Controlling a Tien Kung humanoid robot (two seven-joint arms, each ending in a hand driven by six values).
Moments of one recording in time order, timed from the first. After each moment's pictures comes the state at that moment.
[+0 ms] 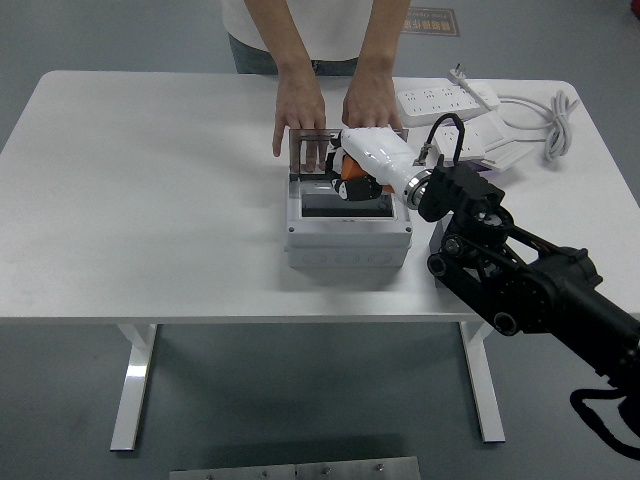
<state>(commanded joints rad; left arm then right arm) -0.23 0.34 -1.06 -0.46 1.45 -0.13 0.65 0.73 -0.15 0.79 1.08 -2.03 -0.01 -0.13</state>
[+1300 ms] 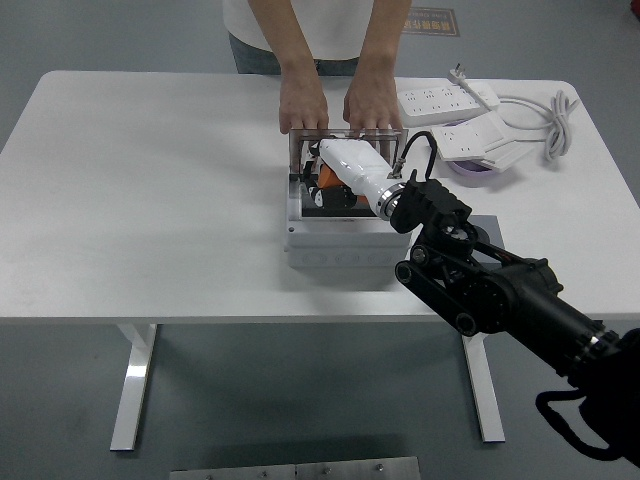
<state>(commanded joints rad) -0.24 0.34 -1.09 -0.47 1.49 -0.15 0.65 0.75 -0.04 0.75 0.91 -1.96 -0.13 -0.06</state>
